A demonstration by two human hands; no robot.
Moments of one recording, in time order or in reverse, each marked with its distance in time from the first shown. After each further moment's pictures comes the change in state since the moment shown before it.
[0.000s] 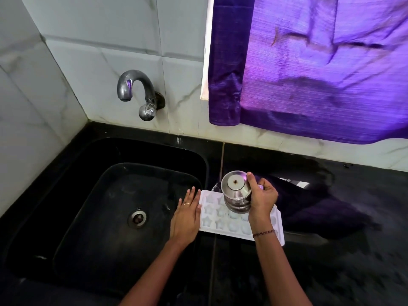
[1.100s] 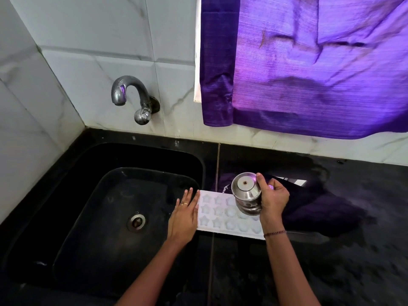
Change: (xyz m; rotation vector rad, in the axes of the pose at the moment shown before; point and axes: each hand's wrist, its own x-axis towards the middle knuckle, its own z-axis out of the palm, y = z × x) left_hand 0.000 0.003 -0.005 0.079 -0.023 0.018; right_hand 0.012 -0.009 -0.033 -0.016 0.050 -0.065
